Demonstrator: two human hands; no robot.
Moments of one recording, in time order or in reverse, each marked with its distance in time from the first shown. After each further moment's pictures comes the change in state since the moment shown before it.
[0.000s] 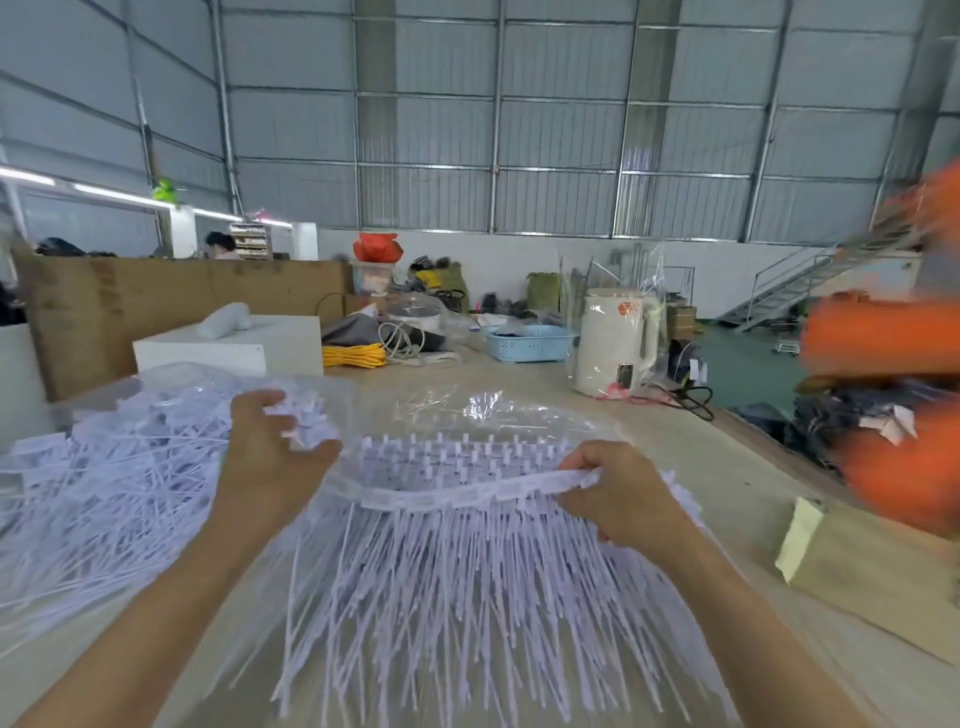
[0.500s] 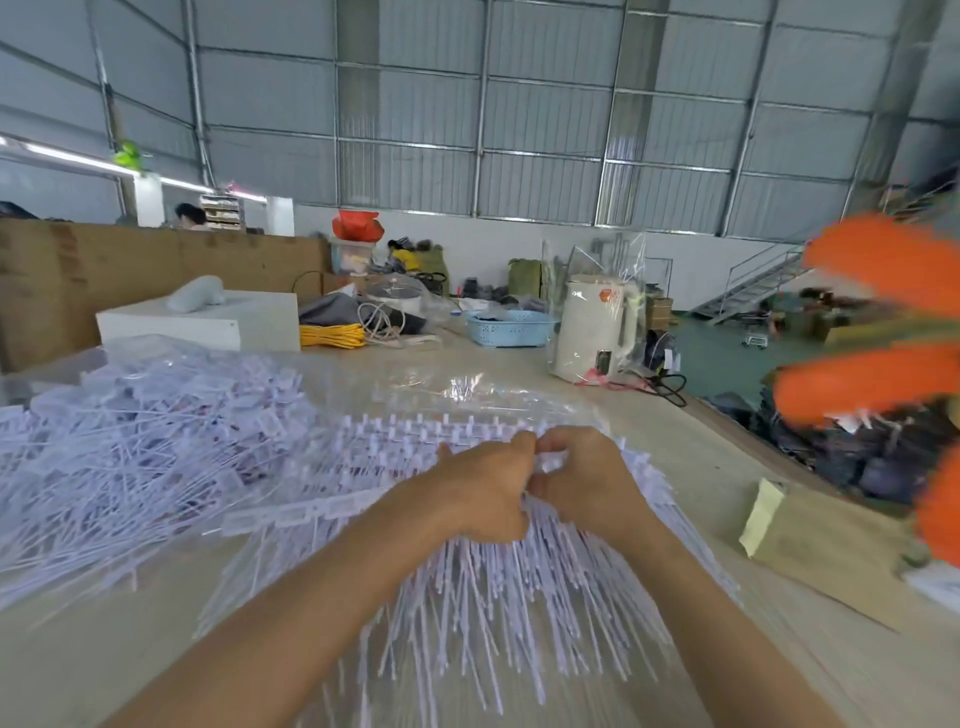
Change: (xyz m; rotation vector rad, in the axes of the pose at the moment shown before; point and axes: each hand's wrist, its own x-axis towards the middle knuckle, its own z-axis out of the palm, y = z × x) left_hand -0.074 0.073 0.096 0.754 -0.988 0.483; right_hand -0.001 -0.004 0.017 -0.110 0.042 -0.078
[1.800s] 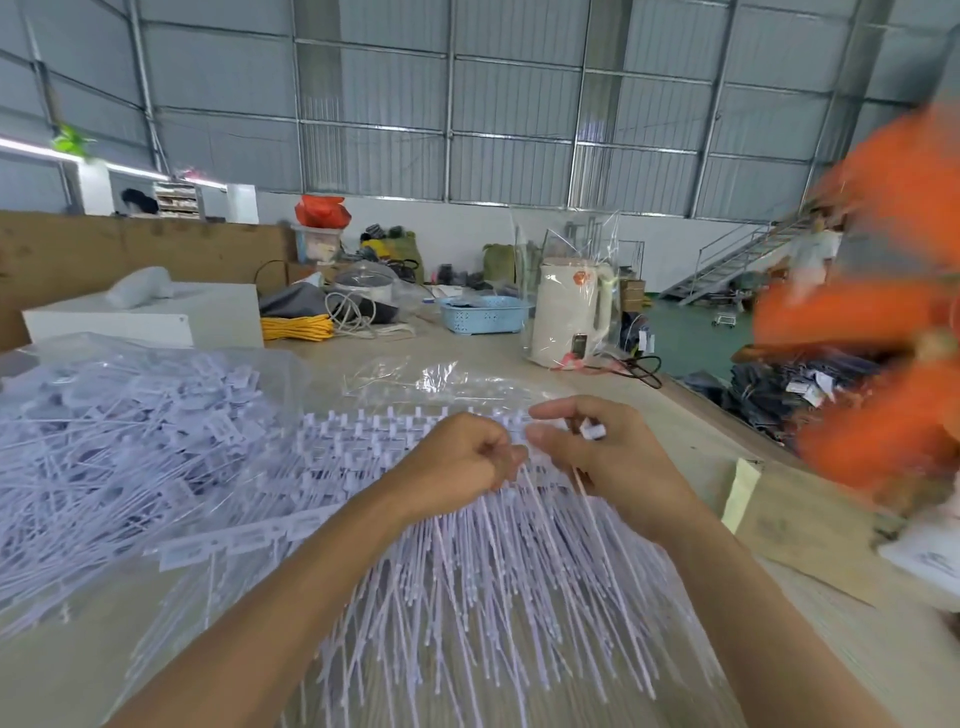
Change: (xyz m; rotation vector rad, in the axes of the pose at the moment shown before) left_hand 0.031 -0.023 0.019 -0.642 0.221 0.146; right_hand -0.008 0.020 -0.031 0.525 0.039 0.059
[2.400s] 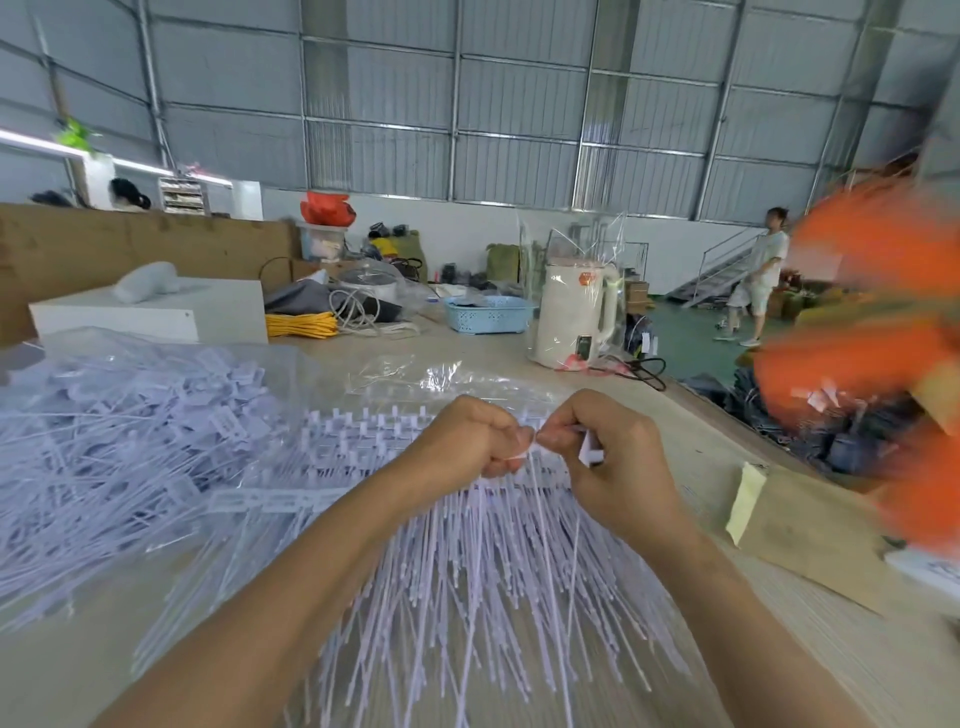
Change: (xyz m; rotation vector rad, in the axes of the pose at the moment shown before) left_hand 0.004 0.009 -0.006 -0.364 -0.047 -0.027; right_hand -0.004 0.003 0.010 -0.462 0.183 -0.647
